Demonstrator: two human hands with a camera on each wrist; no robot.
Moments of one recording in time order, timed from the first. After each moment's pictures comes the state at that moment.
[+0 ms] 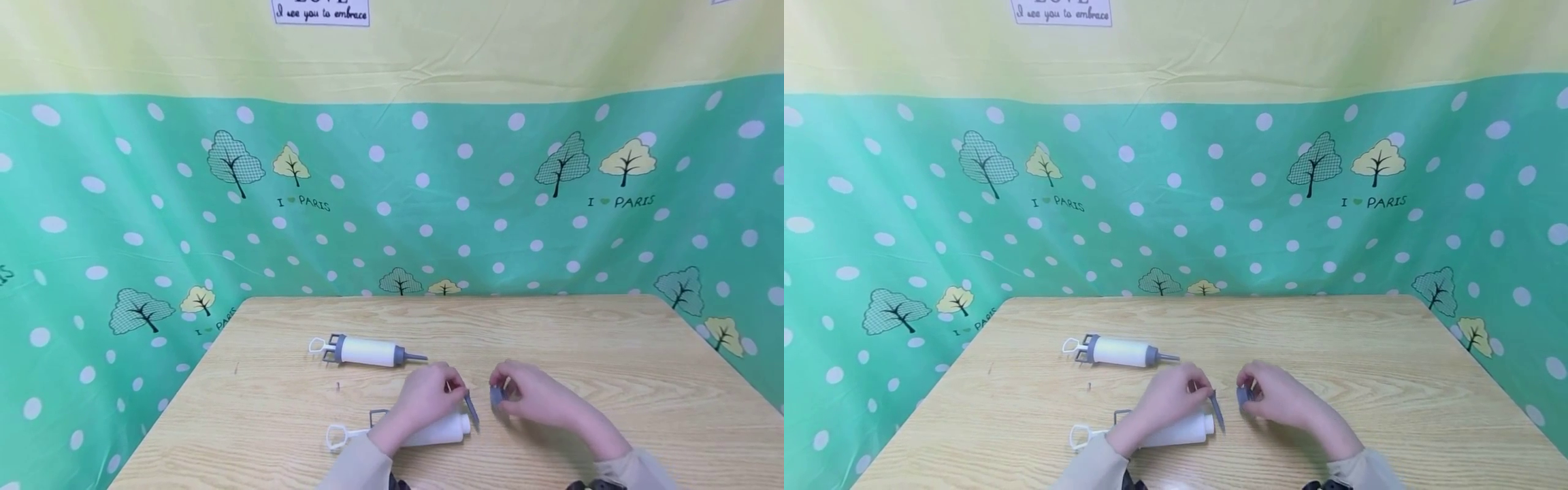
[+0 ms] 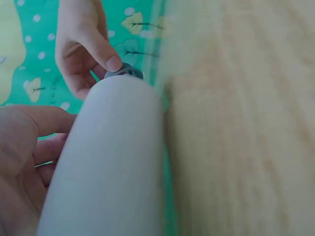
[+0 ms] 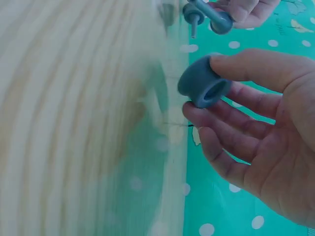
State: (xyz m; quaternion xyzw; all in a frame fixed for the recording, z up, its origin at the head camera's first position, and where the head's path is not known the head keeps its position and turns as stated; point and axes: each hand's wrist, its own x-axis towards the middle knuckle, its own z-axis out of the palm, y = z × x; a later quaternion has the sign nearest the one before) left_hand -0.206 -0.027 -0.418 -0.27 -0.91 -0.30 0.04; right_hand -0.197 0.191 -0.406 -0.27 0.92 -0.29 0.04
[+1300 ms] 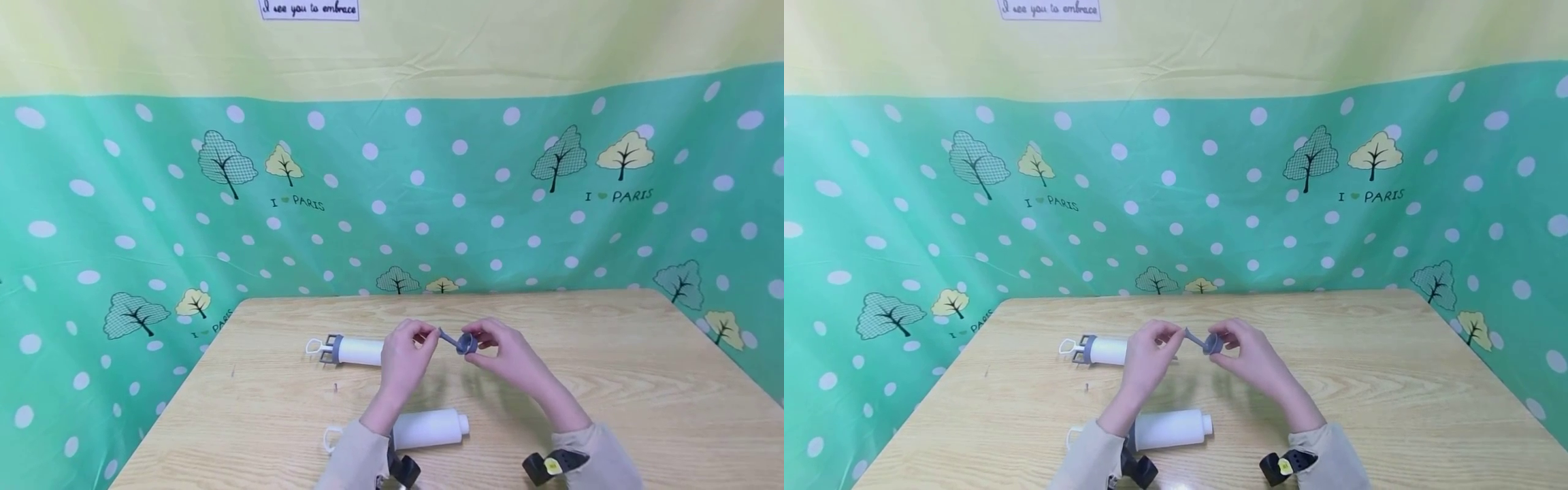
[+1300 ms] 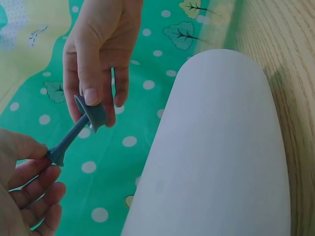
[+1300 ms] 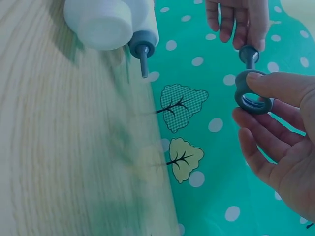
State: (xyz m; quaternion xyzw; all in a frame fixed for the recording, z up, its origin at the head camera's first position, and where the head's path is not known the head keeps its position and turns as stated) left_hand -0.226 -0.034 -0.383 -0.11 -0.85 -0.46 0.20; right_hand -0.226 0.154 -0.389 -0.22 0.88 -0.42 -0.11
